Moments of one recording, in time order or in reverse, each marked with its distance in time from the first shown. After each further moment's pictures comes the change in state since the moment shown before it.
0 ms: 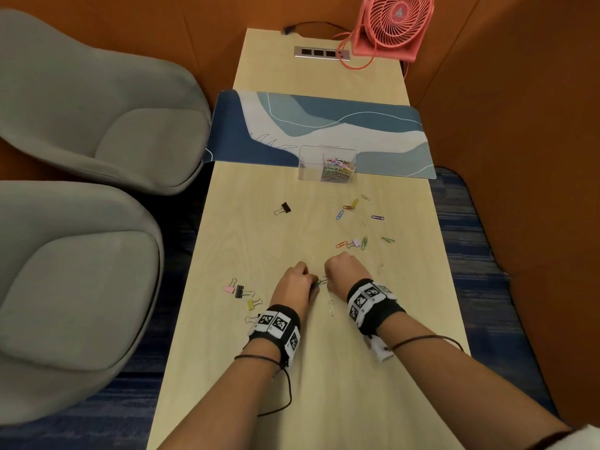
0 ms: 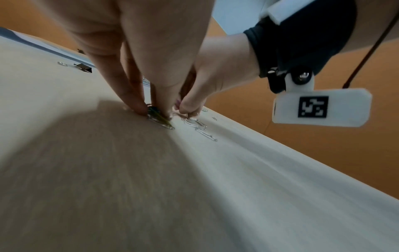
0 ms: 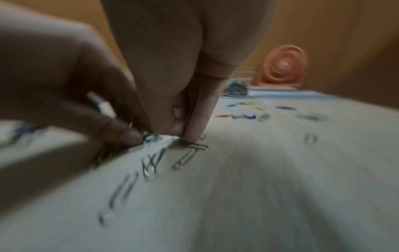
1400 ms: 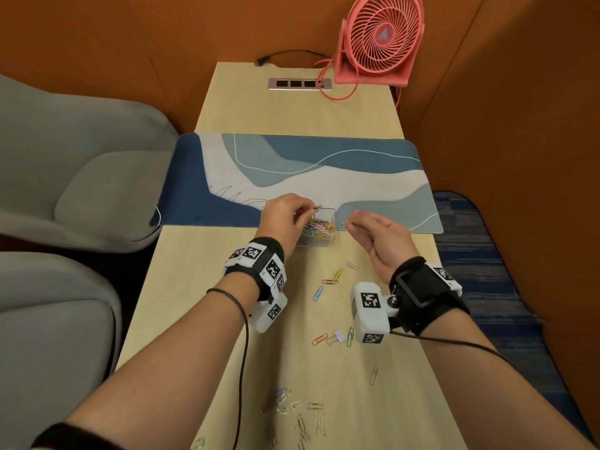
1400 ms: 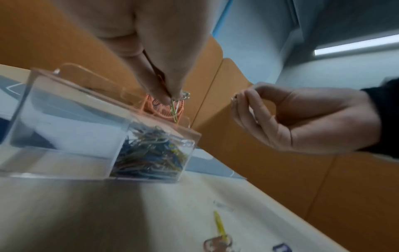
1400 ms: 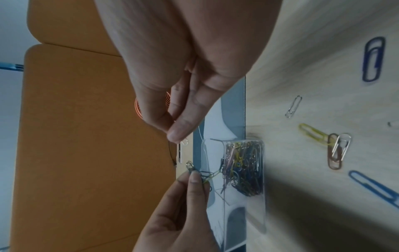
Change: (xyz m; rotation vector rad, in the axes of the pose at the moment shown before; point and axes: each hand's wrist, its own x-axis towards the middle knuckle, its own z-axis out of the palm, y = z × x) left_hand 0.278 0.025 -0.097 -0.329 0.400 0.164; right_hand 0.136 0.132 -0.127 2.125 0.434 0.217
